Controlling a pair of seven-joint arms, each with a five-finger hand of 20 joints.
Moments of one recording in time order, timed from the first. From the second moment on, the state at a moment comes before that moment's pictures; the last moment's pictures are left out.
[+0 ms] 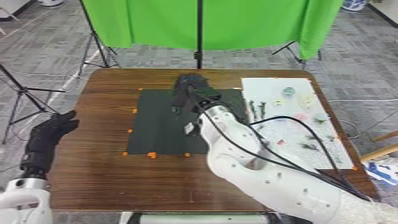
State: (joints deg) left arm 125.5 -54.5 -102.7 -111.2 60.3 15.4 11.9; right arm -57.7 -66.1 30.3 -103.7 -125.2 6.0 35.4
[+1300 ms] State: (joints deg) left arm 121.0 -55.3 -97.6 -109.9 62.0 12.7 11.4; right arm -64.9 -76.4 28.4 -90.8 -116.7 16.8 30.4
